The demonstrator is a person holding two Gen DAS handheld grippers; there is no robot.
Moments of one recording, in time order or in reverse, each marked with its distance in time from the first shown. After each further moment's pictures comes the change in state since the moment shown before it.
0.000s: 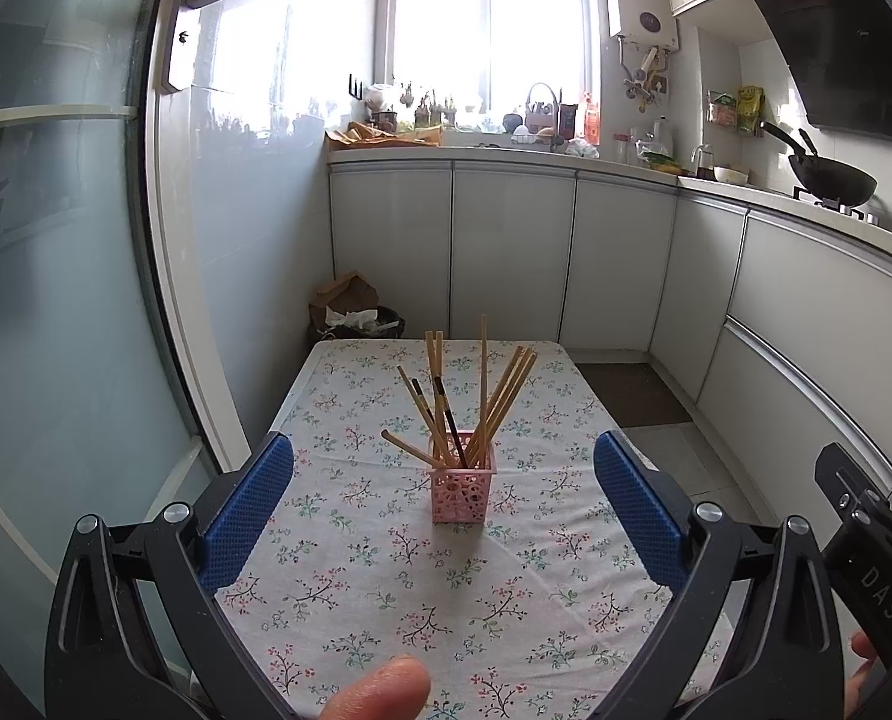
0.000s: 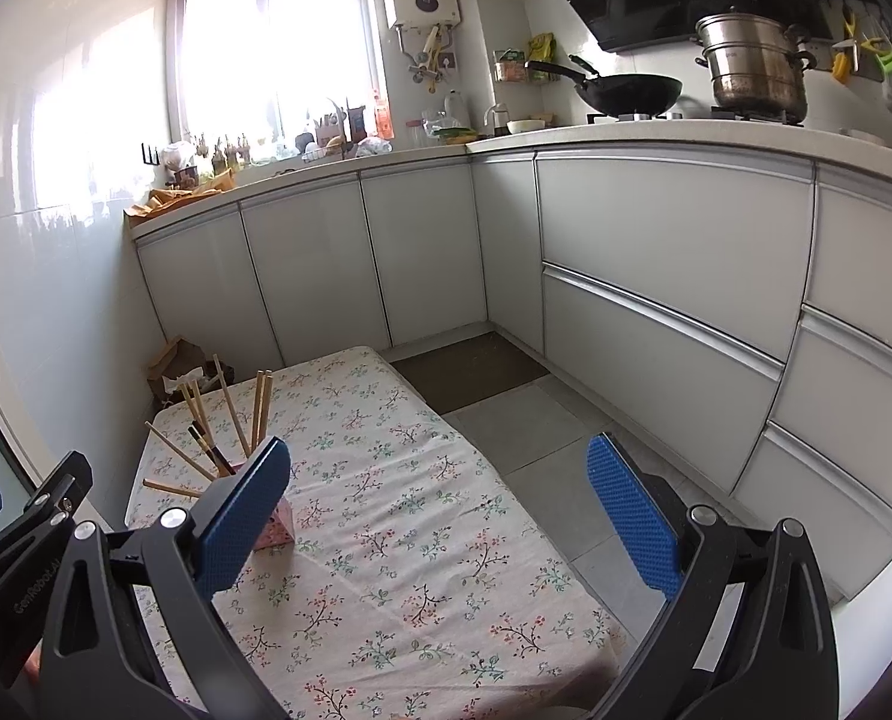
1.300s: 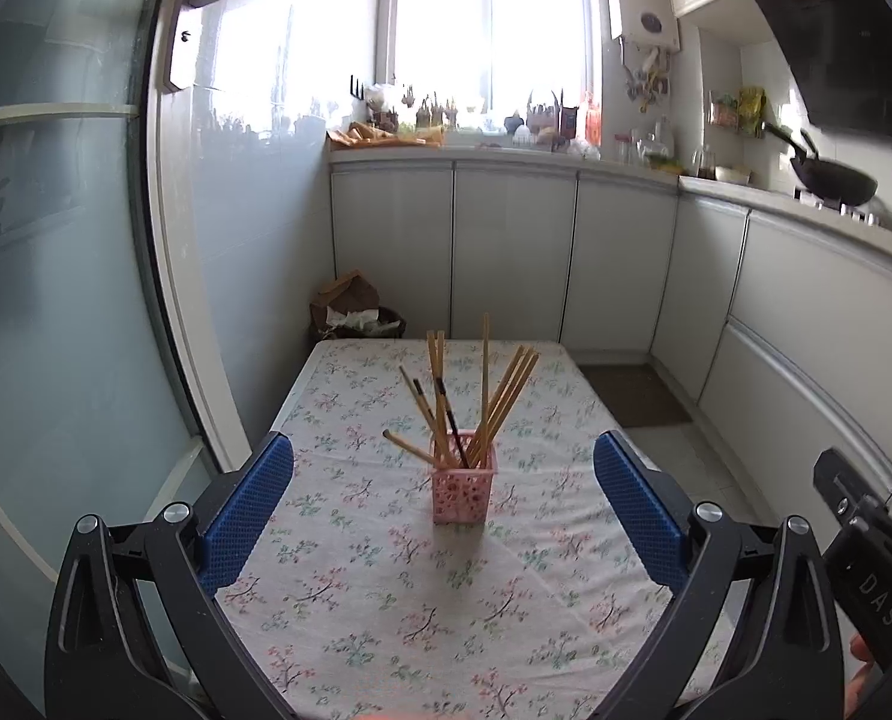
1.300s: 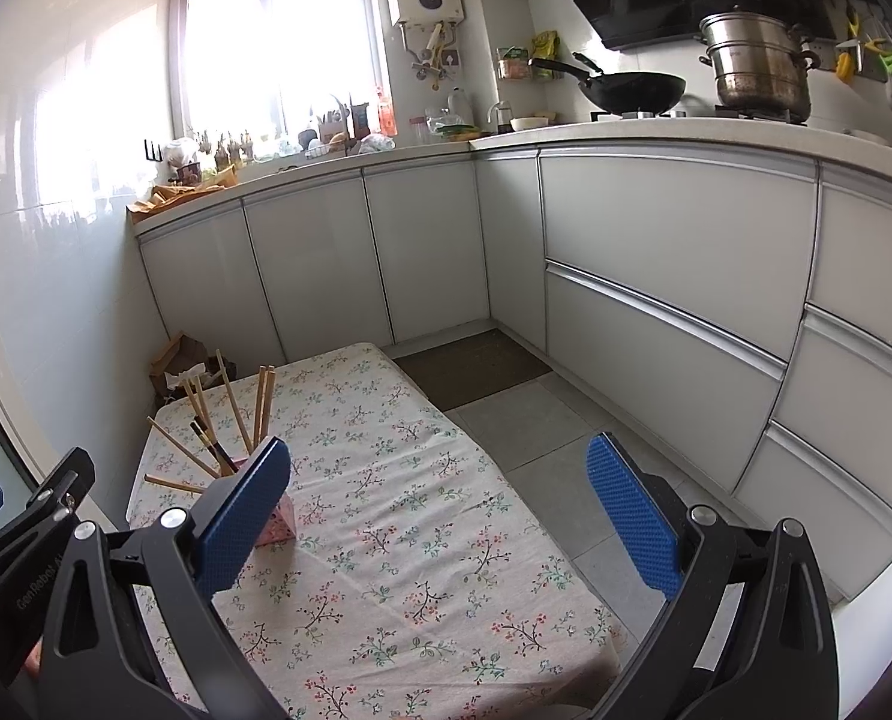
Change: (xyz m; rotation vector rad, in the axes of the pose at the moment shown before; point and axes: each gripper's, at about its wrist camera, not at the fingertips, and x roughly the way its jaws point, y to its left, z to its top) left arm 0.002 0.002 -0.002 -0.012 -0.022 -0.006; right arm -0.001 0.001 -0.002 -0.006 0.006 0.005
